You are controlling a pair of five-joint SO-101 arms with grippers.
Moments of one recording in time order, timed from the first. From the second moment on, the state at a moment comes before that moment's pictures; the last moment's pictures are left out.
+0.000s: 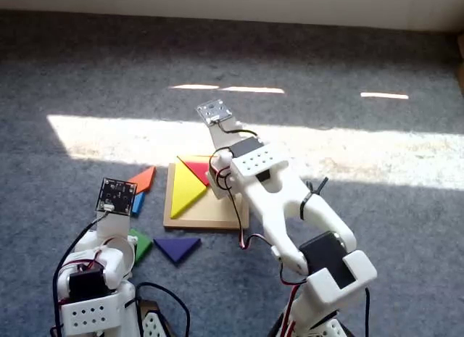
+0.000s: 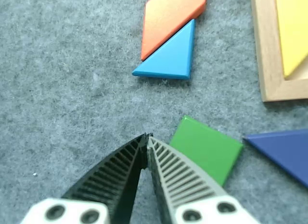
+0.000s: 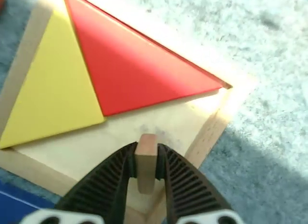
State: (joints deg) left arm -18.4 -101.3 96.0 75.4 -14.1; right arm -34.9 7.2 19.7 55.6 3.2
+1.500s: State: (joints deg) left arm -18.4 -101.3 96.0 75.4 -14.1; right arm -30.0 7.2 17.5 55.5 5.8
